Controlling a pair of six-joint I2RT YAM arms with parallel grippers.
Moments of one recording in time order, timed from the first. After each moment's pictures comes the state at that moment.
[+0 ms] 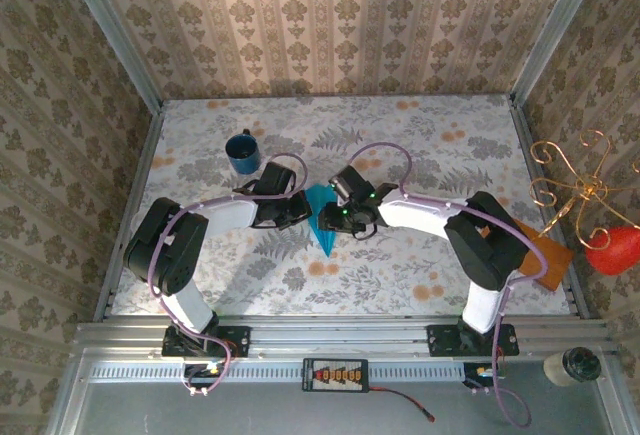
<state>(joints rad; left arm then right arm) -0.57 1.69 0.87 -0.14 0.31 -0.83 0.71 1.80 1.11 -0.34 -0.19 0.73</state>
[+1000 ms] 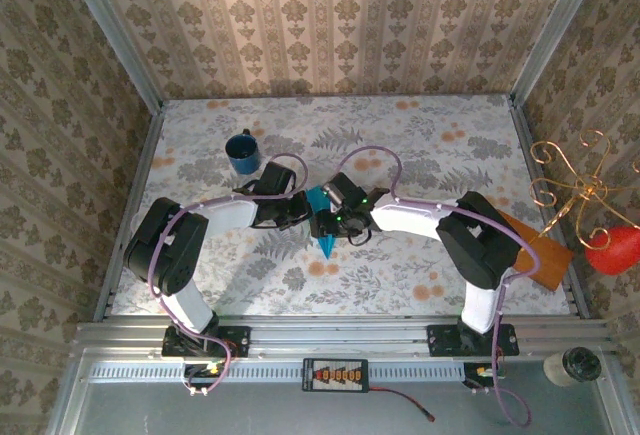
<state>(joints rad) -0.57 1.69 0.87 -0.14 0.34 -0.83 0.76 1.83 1.12 -0.33 -0.14 0.66</state>
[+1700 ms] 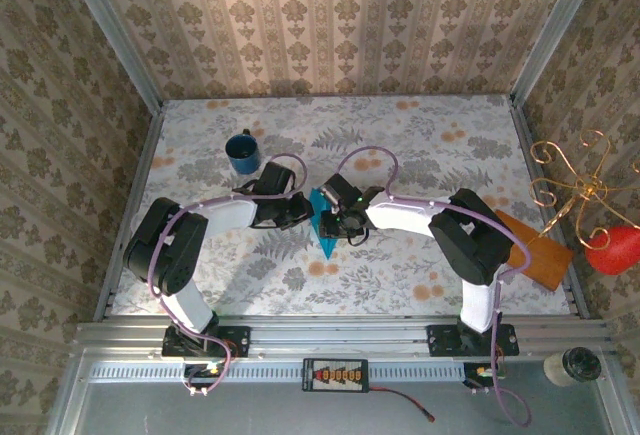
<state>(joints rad) -0.55 1.69 0.87 -0.15 0.35 -0.84 0.76 1.88 1.16 -0.41 -0.06 0.68</state>
